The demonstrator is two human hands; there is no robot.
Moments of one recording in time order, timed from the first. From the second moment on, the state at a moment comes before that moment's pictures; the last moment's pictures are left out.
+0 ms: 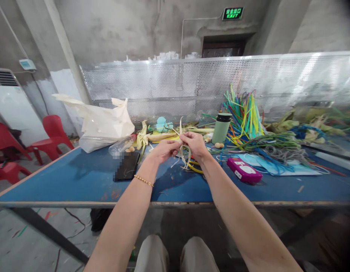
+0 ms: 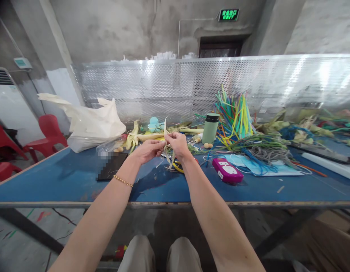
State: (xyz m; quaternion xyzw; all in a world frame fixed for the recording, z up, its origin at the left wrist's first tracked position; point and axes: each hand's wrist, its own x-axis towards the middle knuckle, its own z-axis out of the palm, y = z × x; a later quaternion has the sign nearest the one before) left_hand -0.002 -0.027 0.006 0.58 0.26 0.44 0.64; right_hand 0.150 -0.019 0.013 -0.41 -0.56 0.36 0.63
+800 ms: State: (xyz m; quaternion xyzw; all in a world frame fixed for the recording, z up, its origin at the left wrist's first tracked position) left_hand 0.004 -0.021 -0.003 0.56 0.31 0.48 0.60; right_hand 0.154 -0.017 0.011 -0.43 -0.64 0.29 0.57
